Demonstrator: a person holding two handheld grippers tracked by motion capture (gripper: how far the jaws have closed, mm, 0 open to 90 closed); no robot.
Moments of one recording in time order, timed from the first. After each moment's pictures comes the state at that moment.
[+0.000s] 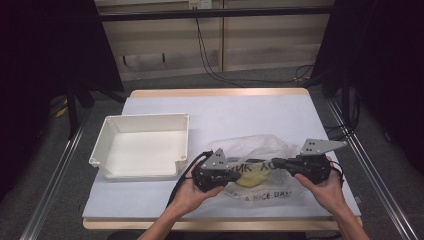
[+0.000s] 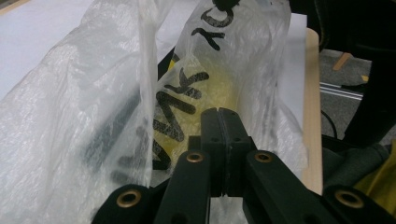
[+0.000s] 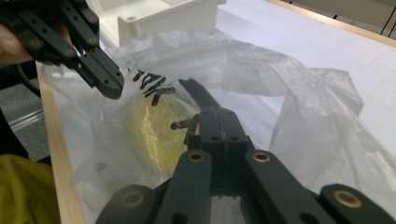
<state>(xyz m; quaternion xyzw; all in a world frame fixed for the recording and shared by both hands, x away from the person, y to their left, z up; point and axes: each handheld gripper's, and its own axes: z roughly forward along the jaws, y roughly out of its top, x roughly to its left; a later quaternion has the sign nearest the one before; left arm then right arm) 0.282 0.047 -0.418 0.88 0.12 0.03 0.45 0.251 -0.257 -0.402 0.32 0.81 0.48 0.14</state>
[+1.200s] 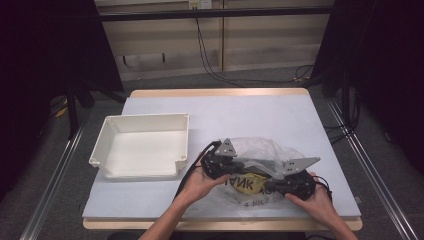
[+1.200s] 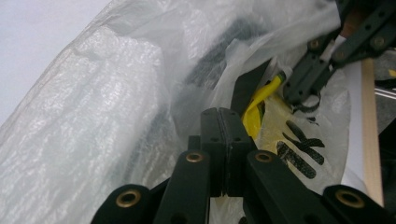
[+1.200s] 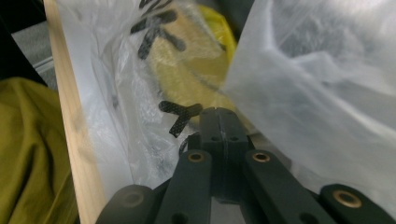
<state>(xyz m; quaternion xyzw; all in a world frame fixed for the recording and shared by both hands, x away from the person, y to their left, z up) 0.310 0.021 -0.427 0.90 0.14 0.04 0.42 0.240 -0.239 -0.468 0.30 0.87 0.40 0.05</state>
